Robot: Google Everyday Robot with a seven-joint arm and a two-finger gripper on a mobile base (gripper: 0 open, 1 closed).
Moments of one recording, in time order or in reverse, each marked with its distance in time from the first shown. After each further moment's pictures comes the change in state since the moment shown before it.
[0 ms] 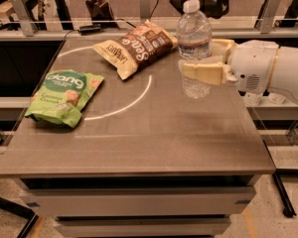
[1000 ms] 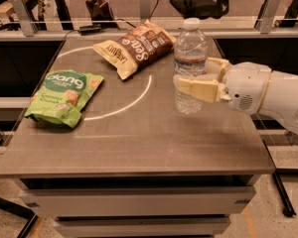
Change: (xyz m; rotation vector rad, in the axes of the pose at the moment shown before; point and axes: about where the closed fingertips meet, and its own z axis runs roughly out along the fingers) arm 0.021 0.026 0.004 -0.017 -0.072 0.101
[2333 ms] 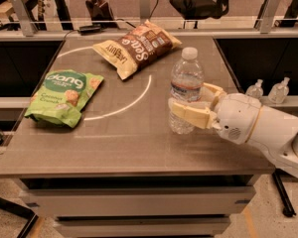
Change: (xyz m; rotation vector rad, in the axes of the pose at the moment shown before) arm 0.042 0.027 -0.004 0.055 -0.067 0.014
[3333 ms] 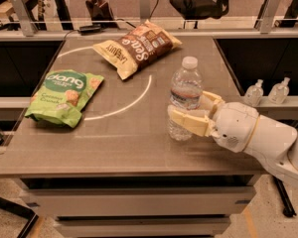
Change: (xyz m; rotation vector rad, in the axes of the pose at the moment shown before) arm 0.016 0.007 -0.002 0.002 -0.025 0.018
